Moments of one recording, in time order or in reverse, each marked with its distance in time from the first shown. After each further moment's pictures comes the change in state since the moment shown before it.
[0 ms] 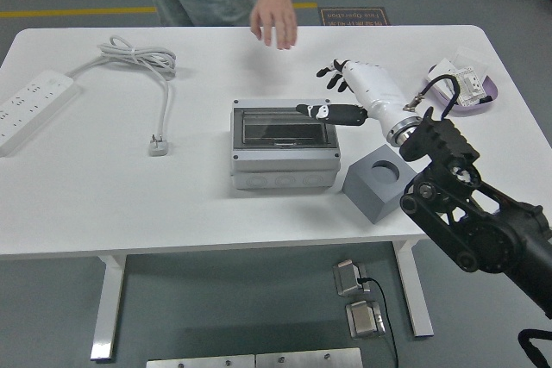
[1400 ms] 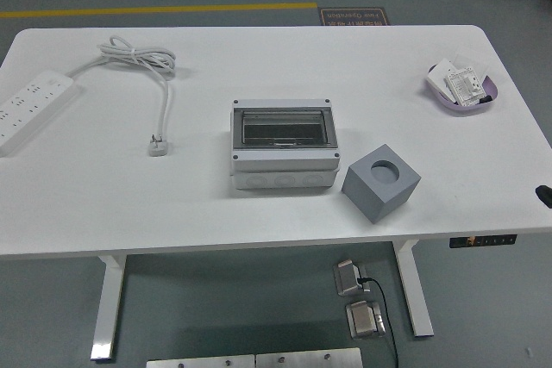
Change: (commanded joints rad) left arm 0.011 0.006 0.002 0.000 -0.009 -0.003 -0.011; right arm -0.365 0.045 0.722 0.169 0.612 -0.280 0.346
